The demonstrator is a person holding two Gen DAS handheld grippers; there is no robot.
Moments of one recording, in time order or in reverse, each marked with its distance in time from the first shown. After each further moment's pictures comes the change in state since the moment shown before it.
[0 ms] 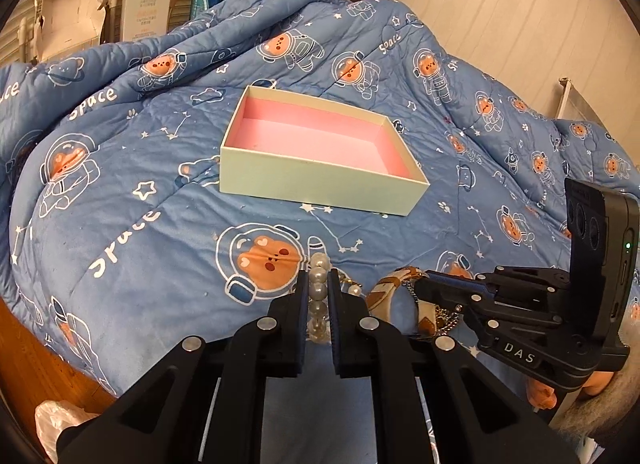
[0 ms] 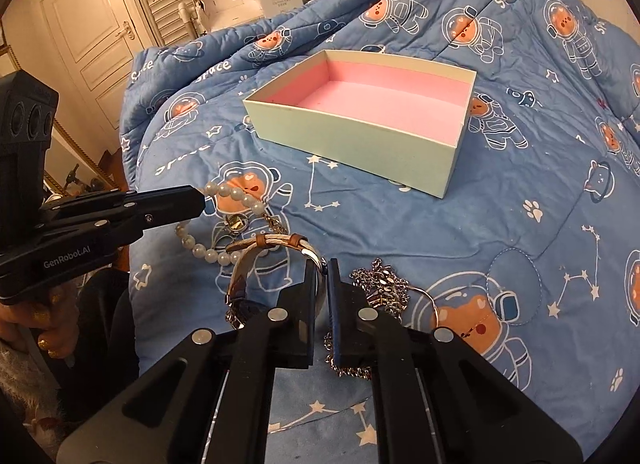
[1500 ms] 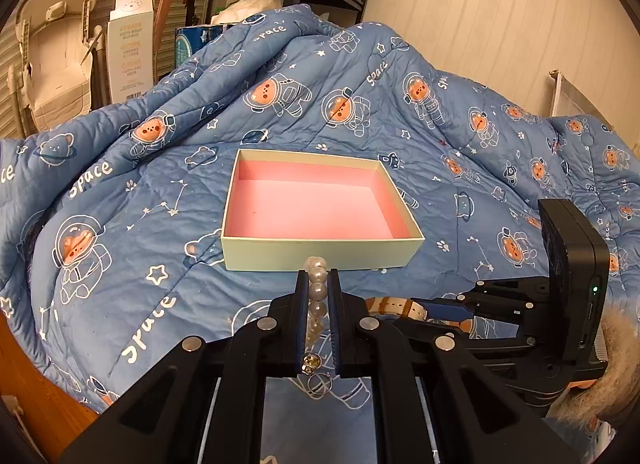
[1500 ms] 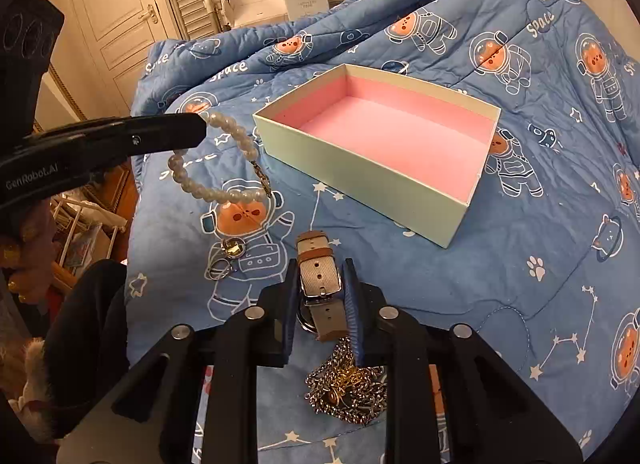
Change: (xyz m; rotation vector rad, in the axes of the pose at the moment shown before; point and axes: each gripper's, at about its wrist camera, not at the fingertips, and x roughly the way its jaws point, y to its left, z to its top) left arm -0.011 -0.008 0.050 0.092 -0.057 0.034; right arm 0.013 -0.004 0.023 -0.113 -0.001 0.021
